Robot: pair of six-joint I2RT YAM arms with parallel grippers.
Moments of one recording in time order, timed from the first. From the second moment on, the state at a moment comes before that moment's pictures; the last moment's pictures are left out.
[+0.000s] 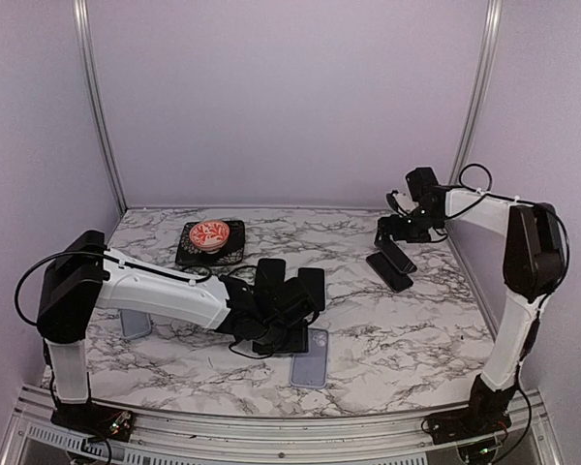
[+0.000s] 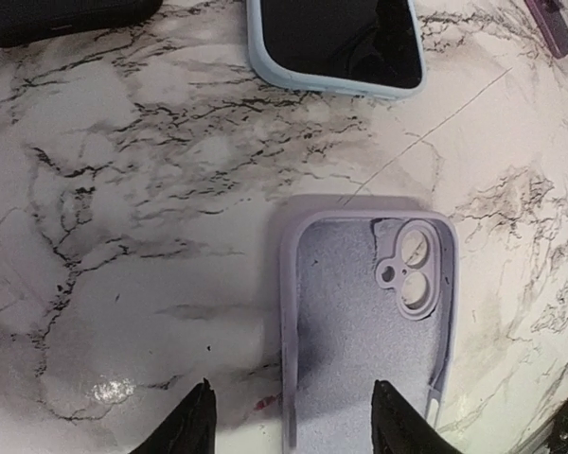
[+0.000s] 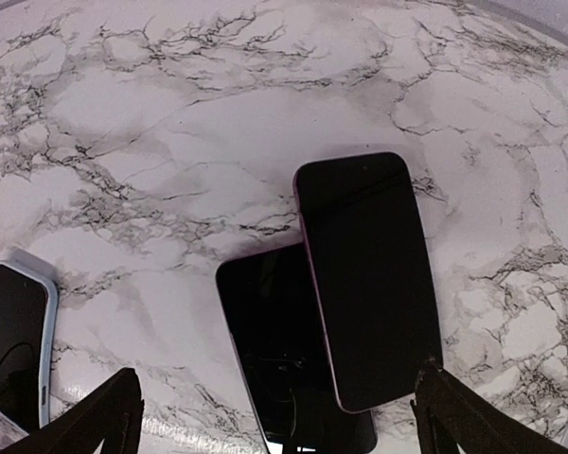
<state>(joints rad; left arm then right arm) -1.18 2.00 1.35 -0.45 -0.18 -1.06 0.23 1.86 1.46 -0.60 -0.07 0.06</state>
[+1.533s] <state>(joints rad) -1.08 1.79 1.20 -0.42 -0.32 -0.93 0.02 2.09 1.53 -0.77 0.04 -0.06</state>
